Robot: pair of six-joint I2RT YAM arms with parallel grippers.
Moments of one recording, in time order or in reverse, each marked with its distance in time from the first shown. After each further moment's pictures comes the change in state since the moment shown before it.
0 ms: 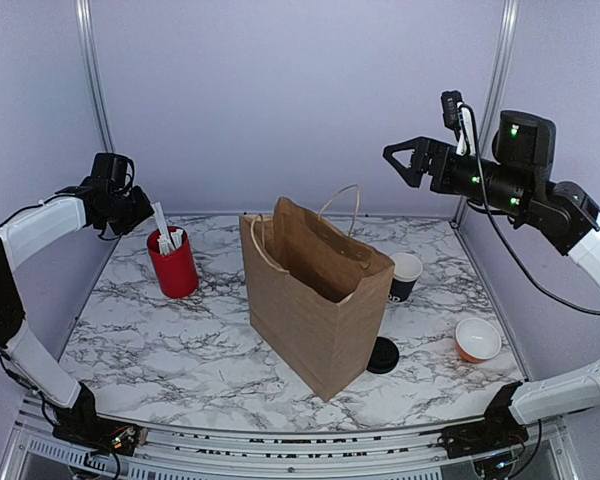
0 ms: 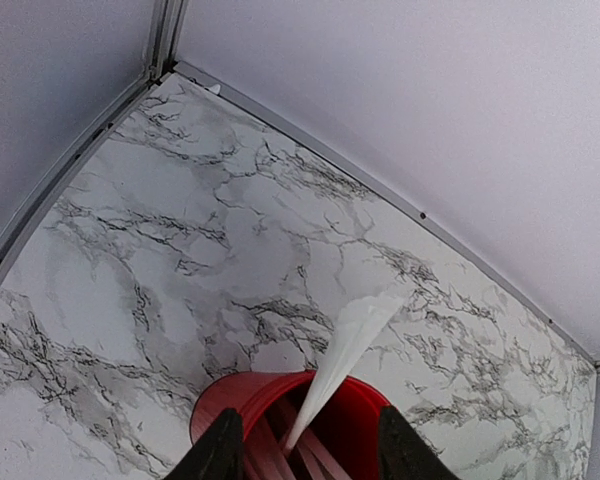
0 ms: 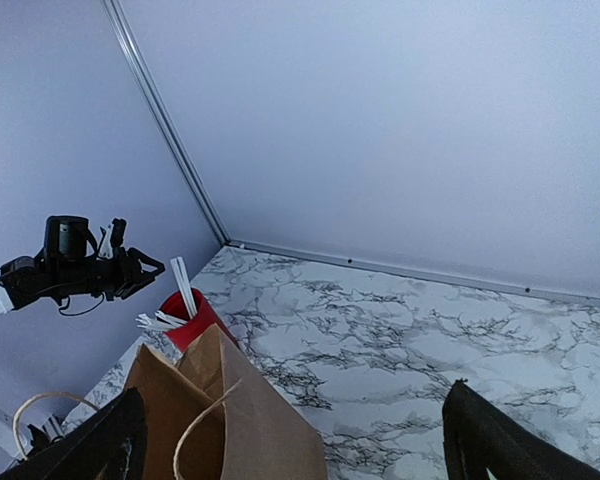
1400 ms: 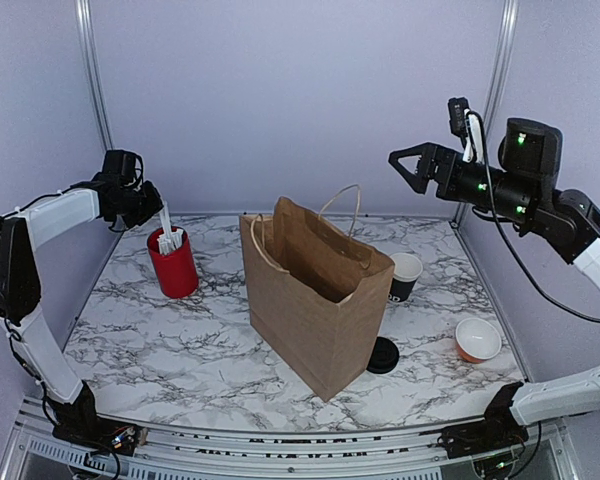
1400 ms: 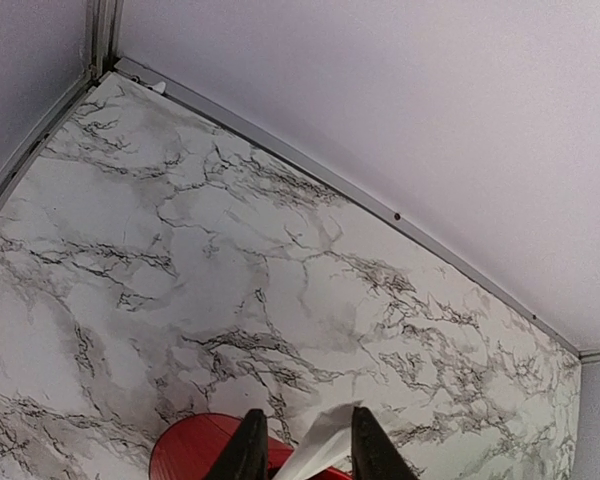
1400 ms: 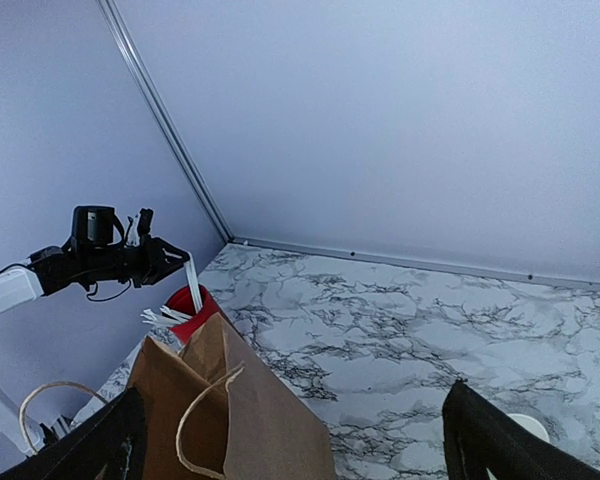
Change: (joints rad) left arm 0.029 0.187 0.133 0.064 0.114 0.025; right arm 0.000 -0.048 -0.051 0.001 -0.002 0.037
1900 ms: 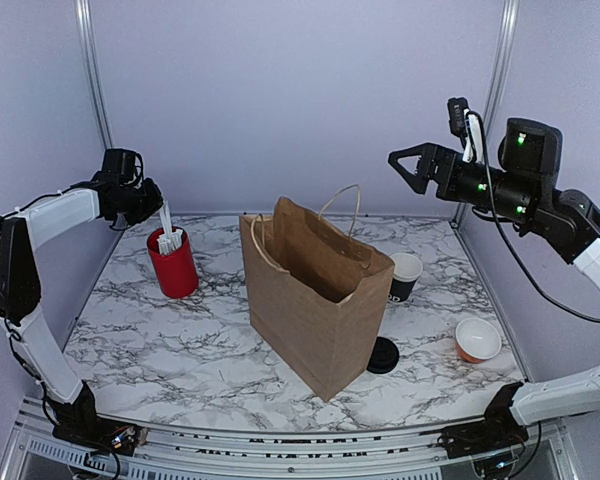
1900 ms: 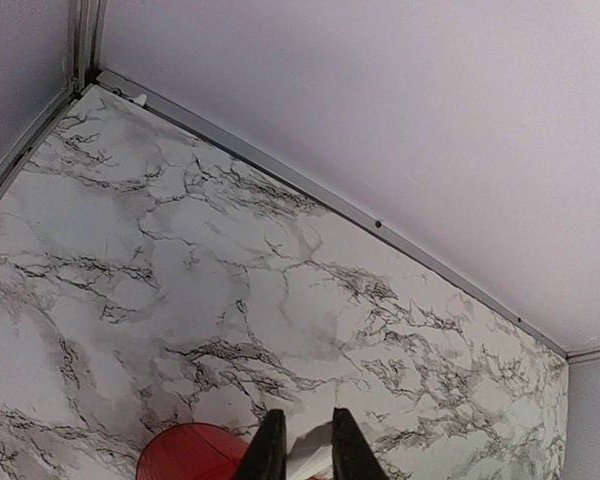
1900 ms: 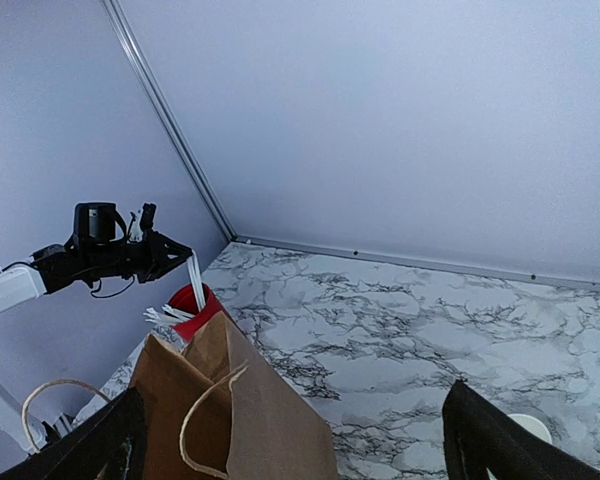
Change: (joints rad) left arm -0.001 0.000 0.000 0.043 0.023 -0.003; right arm 0.000 0.000 0.000 0.000 -0.014 0.000
